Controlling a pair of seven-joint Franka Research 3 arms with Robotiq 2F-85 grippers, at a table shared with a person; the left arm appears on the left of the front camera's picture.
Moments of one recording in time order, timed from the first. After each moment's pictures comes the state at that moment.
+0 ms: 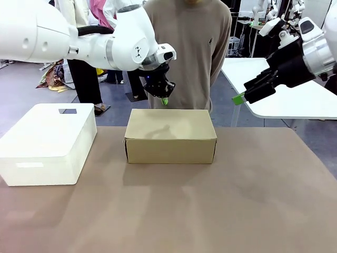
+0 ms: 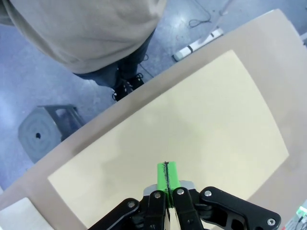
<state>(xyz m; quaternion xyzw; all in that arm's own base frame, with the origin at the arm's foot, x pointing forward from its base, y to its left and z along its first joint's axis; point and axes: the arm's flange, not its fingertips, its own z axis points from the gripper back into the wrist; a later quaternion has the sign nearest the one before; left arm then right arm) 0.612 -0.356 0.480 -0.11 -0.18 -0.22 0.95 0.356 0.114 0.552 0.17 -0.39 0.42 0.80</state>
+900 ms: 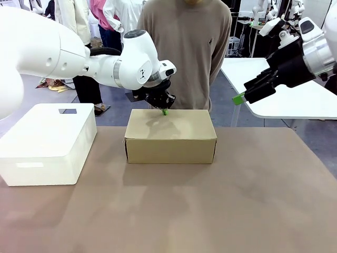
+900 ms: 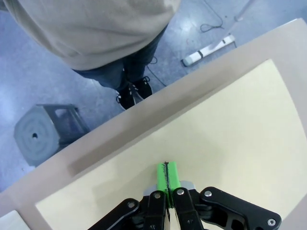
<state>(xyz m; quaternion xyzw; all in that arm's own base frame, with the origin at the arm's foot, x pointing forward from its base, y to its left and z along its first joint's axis) 0.635 -0.359 0.419 -0.10 -0.19 -0.20 0.96 0.356 0.114 0.552 0.17 -0.39 0.42 0.80</state>
